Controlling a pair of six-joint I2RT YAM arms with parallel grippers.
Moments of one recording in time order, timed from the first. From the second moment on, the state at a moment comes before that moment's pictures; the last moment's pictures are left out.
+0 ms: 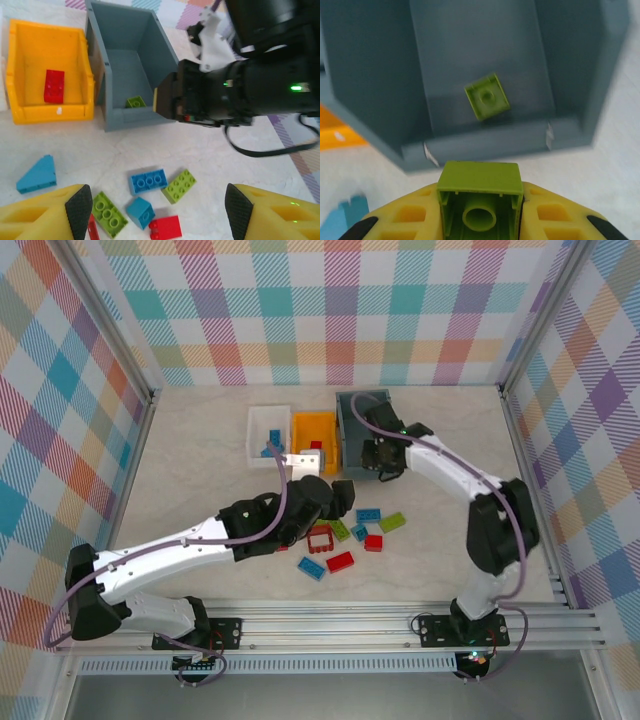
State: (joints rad) left arm -1.12 1.29 1.18 -0.45 -0.55 -0.77; right arm 0.50 1.80 1.45 -0.74 0.12 0.58
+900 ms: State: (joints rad) left arm -1.01 1.28 1.16 -0.71 -0.50 -0.93; right arm 0.55 1.67 1.53 -0.77 0.17 0.53
